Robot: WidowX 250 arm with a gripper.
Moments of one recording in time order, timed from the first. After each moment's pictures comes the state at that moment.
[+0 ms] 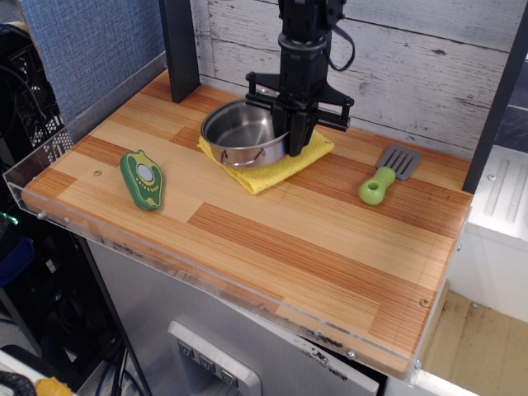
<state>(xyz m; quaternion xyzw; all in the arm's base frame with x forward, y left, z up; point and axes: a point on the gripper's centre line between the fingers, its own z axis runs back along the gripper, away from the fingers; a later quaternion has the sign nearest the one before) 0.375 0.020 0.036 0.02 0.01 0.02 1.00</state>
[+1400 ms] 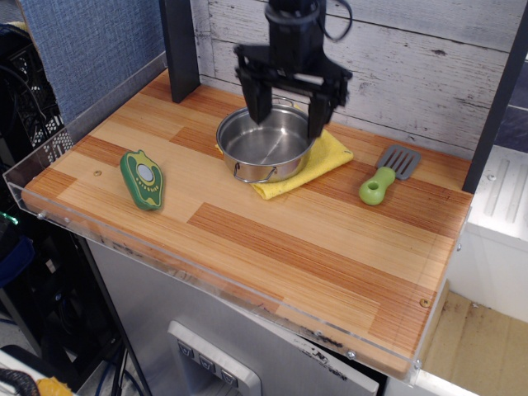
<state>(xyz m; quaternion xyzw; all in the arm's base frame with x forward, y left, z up) 0.355 0.011 0.086 0.02 -0.08 0.01 1.00</state>
